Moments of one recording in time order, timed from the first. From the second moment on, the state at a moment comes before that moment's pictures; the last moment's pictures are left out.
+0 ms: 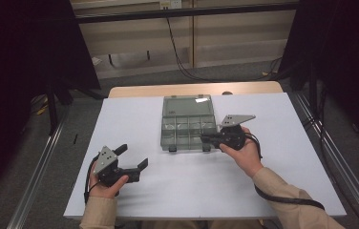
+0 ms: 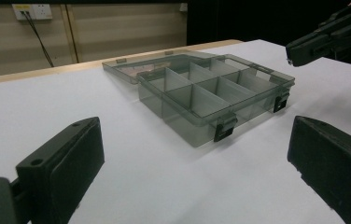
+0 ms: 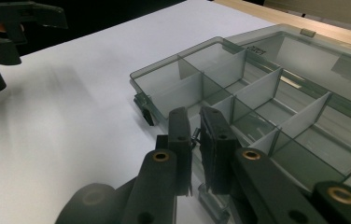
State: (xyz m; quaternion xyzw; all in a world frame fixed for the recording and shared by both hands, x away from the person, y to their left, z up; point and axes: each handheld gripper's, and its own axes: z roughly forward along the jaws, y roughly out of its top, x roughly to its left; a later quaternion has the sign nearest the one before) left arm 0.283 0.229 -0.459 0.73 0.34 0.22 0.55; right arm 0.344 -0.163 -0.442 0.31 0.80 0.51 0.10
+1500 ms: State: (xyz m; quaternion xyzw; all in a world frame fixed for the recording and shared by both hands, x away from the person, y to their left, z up) left arm 0.286 0.229 -0.462 0.73 0.34 0.22 0.56; right arm 0.403 -0.151 -0.442 0.35 0.78 0.49 0.14
